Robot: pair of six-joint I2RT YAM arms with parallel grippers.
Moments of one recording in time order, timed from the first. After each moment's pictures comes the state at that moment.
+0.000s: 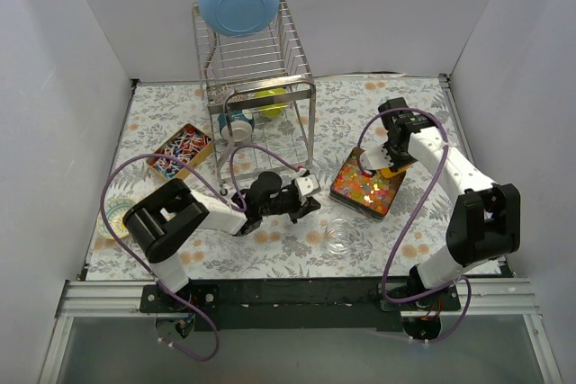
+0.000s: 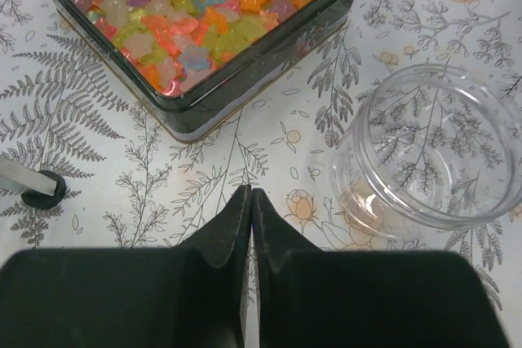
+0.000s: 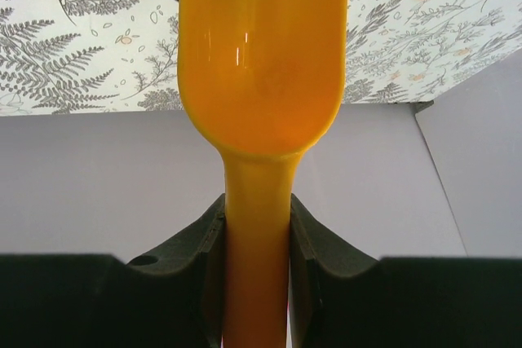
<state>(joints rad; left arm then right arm) -0.85 1.69 0.61 0.76 0.43 0.12 0.28 1.54 1.26 -0.99 0.39 -1.72</state>
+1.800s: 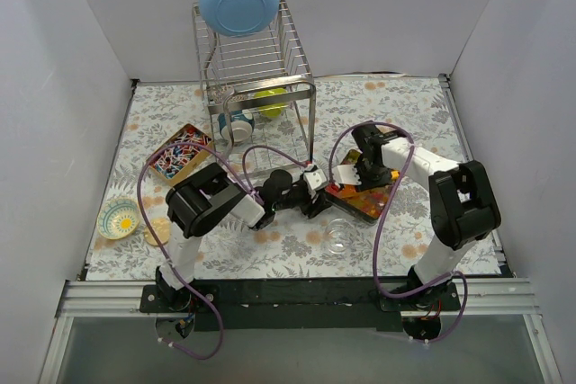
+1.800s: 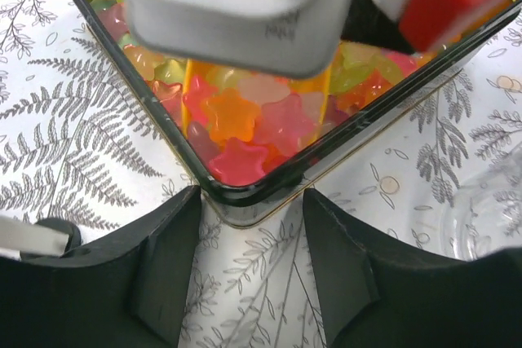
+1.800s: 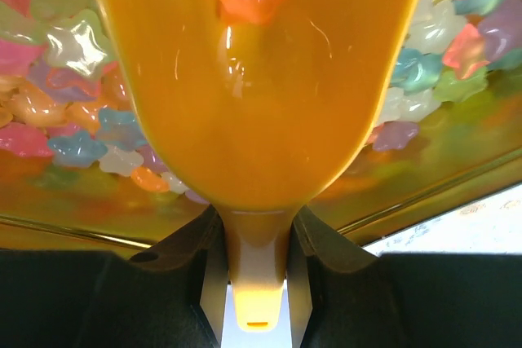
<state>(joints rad) -0.83 2.05 0.77 1.03 0.39 0.10 0.42 1.71 1.12 -0.84 0.08 -1.42</state>
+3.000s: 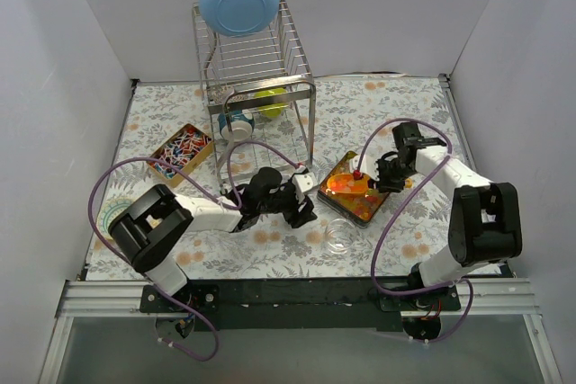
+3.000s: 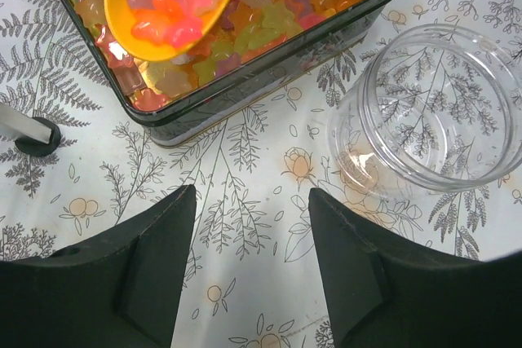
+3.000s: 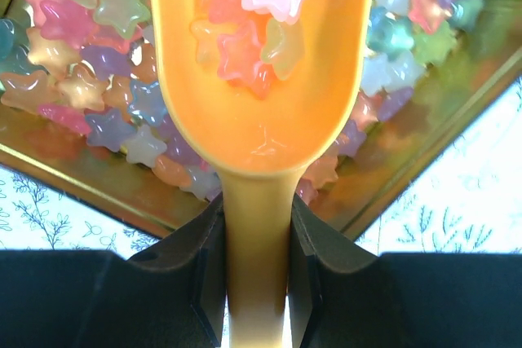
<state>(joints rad) -0.84 1.62 0.65 0.52 0.41 0.13 0.16 1.55 0.98 -0.77 -0.40 -1.43</state>
